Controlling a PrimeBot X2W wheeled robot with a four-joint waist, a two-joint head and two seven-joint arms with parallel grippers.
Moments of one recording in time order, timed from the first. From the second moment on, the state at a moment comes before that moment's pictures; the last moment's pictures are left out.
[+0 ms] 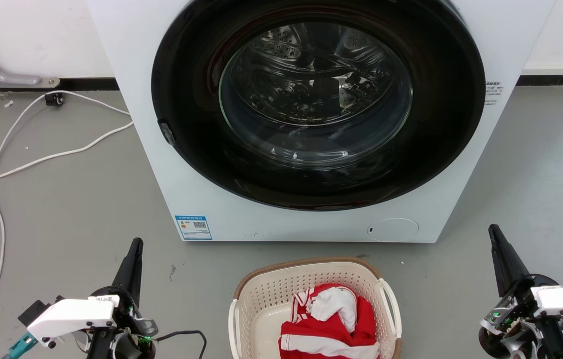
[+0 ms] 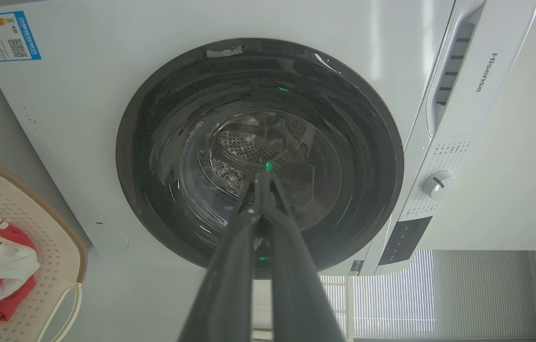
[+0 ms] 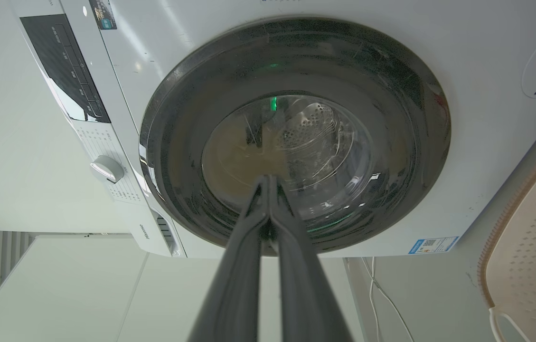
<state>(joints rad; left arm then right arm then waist) -0.10 0.06 0.10 0.25 -1.62 -0.13 0.10 -0.10 -0.05 -0.11 0.25 1.61 0.13 0.11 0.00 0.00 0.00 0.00</state>
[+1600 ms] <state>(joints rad) -0.08 0.05 0.05 0.25 -1.41 -0.13 0.02 -0.05 -0.05 -0.10 0.22 1.37 0.13 0.03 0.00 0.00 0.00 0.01</state>
